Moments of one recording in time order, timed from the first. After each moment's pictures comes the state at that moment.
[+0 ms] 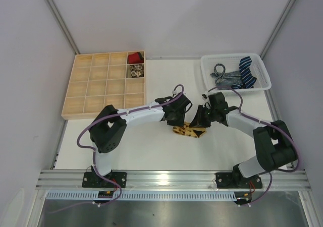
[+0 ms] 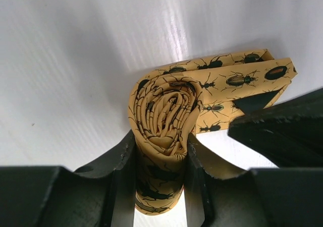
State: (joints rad) left arm -0.92 1.91 1.37 -0.54 -0.10 -0.68; right arm 0.36 1.47 0.75 -0.23 -0.50 0.57
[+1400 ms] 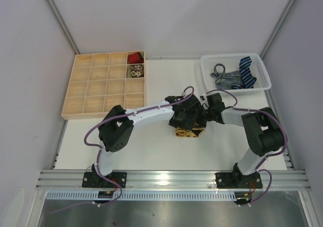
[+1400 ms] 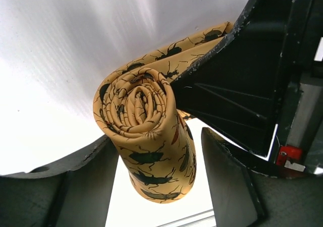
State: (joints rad) left arm -0.99 2.02 1.59 -0.78 -0.12 -0.65; right arm 0.34 1.68 0.75 -0.02 -0.67 0.70
